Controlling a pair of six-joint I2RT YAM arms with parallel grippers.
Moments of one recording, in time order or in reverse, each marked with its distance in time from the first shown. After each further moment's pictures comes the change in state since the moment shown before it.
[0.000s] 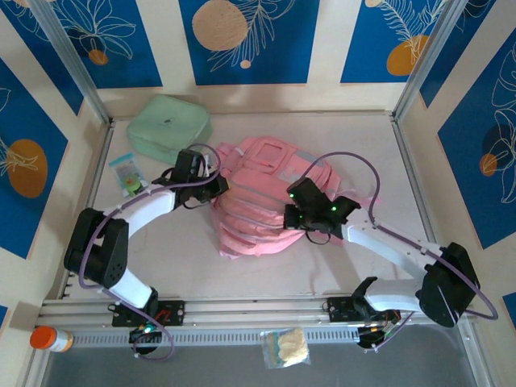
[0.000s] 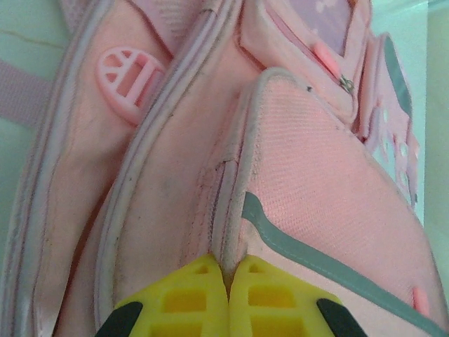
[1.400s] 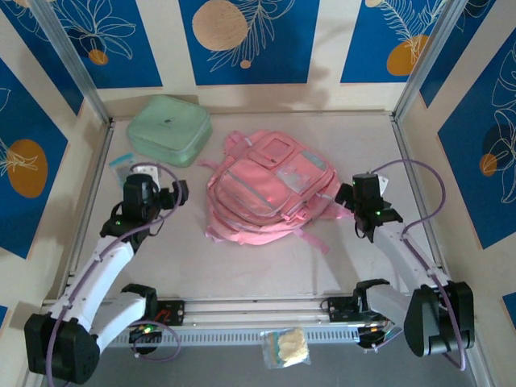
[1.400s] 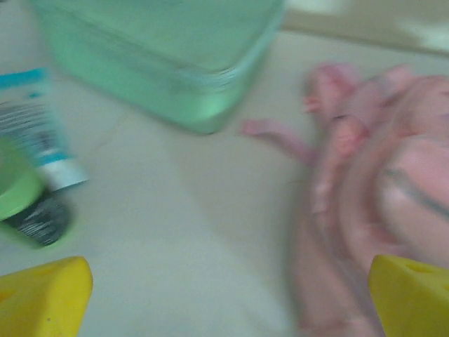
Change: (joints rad) left arm 0.172 -0.650 -0.354 -0.077 -0.562 0.447; right arm -0.605 -0.158 -0.299 0.334 0.294 -0.231
